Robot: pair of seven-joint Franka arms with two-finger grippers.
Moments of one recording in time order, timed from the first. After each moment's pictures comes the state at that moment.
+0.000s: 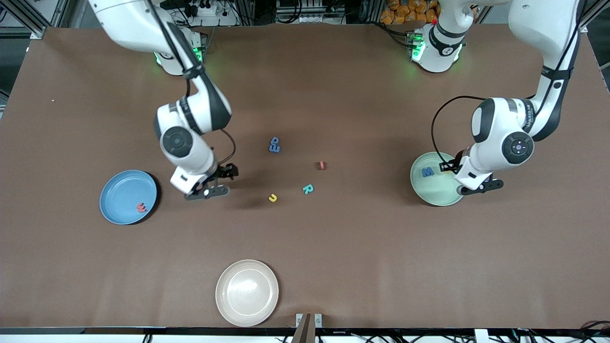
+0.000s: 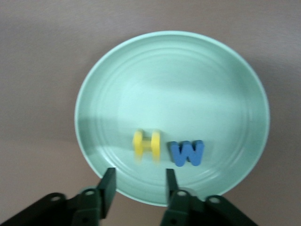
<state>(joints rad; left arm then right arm) -0.15 0.31 0.03 -2.13 -0.02 2.23 -0.27 0.56 0.40 -0.12 -1.99 0.06 2.30 0.27</state>
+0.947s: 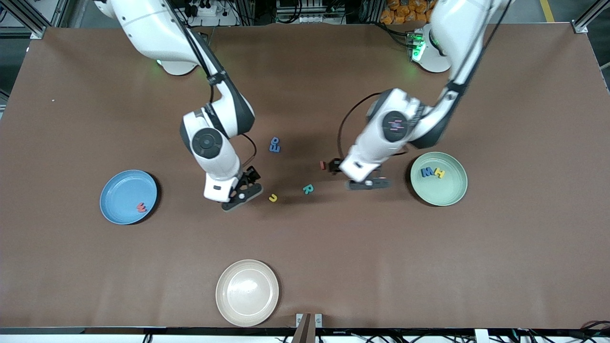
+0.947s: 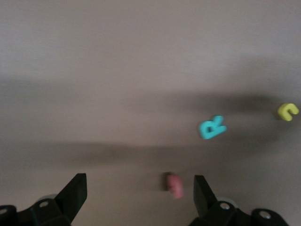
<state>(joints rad) -0.45 0.56 -0.23 -1.77 -0.04 2.40 -0.69 0.60 0.59 -0.10 -1.74 0.05 2.37 -0.11</state>
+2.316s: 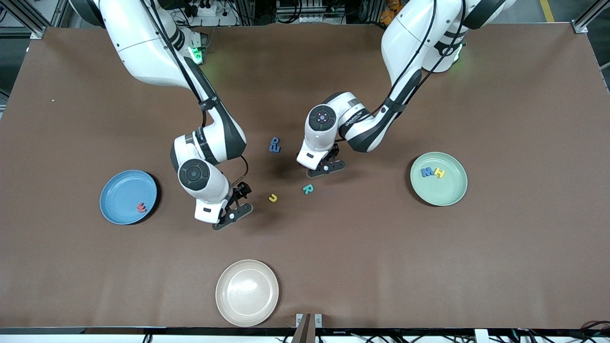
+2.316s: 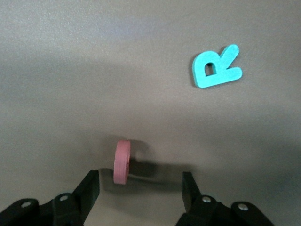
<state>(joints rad) -0.56 0.74 -0.29 -1.70 0.19 2.40 -1.19 0.48 0.69 -0.07 -1.60 0.08 2.24 -0.18</state>
